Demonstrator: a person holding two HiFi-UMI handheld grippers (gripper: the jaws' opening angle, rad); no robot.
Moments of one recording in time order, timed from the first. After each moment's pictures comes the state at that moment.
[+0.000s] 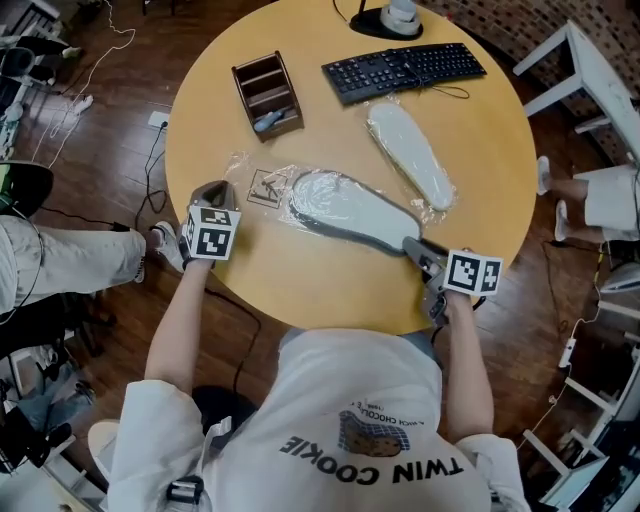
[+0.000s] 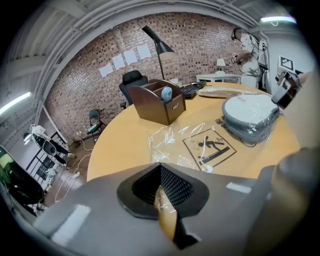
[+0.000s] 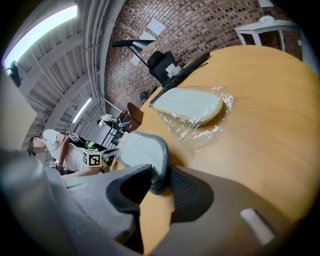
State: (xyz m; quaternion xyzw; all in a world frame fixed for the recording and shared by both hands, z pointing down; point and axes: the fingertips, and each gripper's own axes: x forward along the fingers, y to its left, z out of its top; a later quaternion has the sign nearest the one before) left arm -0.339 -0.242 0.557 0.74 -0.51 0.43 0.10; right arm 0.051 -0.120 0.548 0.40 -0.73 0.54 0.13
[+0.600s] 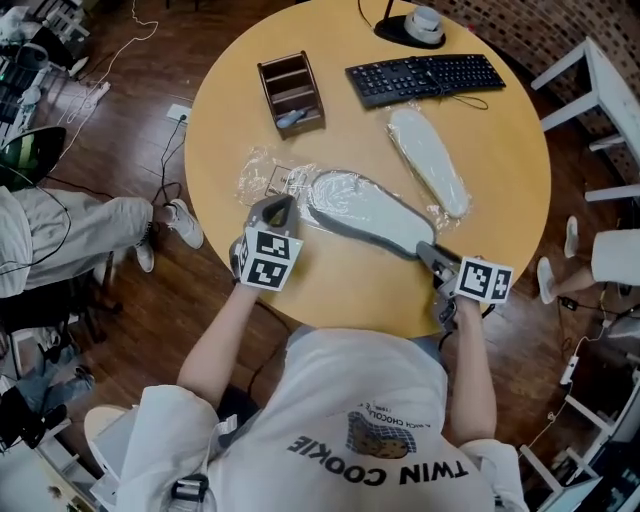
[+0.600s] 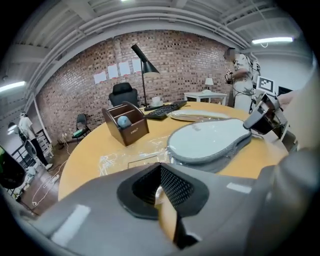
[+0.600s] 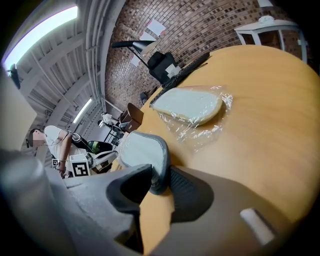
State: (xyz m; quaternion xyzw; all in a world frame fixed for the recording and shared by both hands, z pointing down) left arm -0.230 -0.193 0.525 0.80 -0.47 0.35 0.11; right arm 0.050 -0.121 0.548 0.40 -0.73 0.54 0.13
